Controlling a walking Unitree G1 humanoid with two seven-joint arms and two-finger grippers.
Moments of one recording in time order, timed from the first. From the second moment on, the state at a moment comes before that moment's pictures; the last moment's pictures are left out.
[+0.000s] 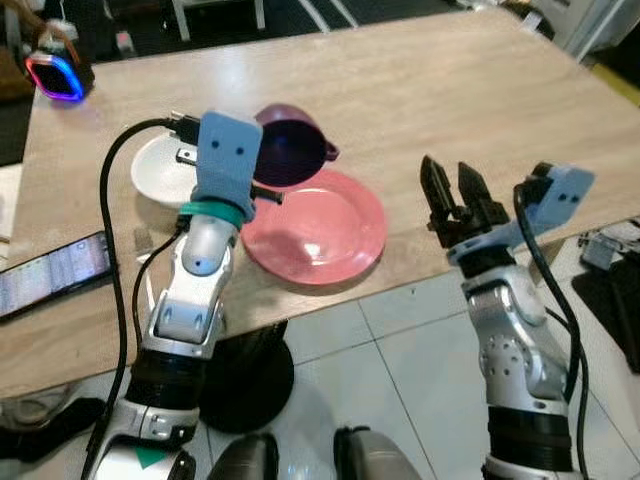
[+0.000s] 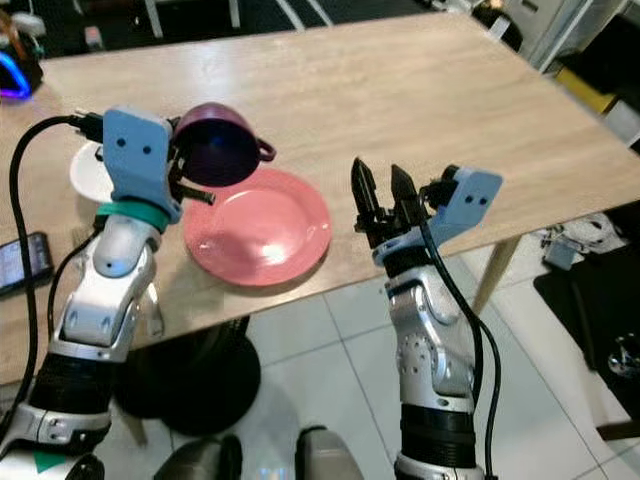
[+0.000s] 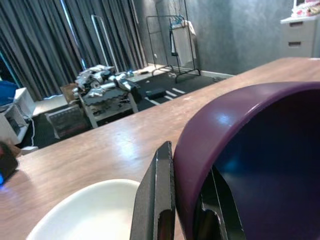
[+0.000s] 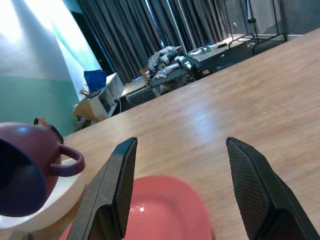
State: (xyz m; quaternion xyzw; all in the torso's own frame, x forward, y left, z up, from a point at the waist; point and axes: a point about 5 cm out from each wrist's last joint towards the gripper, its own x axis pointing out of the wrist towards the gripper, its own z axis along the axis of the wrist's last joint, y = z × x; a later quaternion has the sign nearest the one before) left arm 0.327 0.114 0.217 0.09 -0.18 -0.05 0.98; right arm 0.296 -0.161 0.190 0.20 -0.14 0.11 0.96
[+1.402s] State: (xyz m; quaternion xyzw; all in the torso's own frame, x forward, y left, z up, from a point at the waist) left arm 0.406 0.153 0.239 -0.10 -0.02 -0.06 0.99; right arm 0.283 -0.188 0.256 0.01 -0.25 -0.01 0.97
